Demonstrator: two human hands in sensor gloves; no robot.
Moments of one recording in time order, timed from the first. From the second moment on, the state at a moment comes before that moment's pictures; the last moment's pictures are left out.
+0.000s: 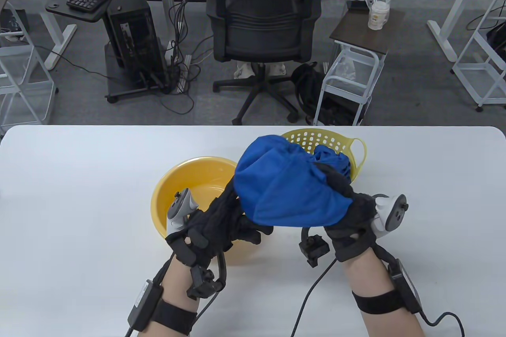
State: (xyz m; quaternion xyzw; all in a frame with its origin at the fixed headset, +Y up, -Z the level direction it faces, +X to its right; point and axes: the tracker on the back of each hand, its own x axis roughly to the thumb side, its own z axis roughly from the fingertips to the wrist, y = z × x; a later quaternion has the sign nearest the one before) left_hand -0.123 -0.663 -0.339 -0.24 -0.34 0.78 0.46; right_hand 0.157 -0.589 -0.340 0.41 -0.18 0.60 0.66
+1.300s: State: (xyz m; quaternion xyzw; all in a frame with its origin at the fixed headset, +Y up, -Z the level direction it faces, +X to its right) left_hand -0.100 -0.622 -0.310 0.04 -0.30 0.36 0.88; right_hand 0.154 -0.641 -0.375 0.18 0.14 0.68 0.70
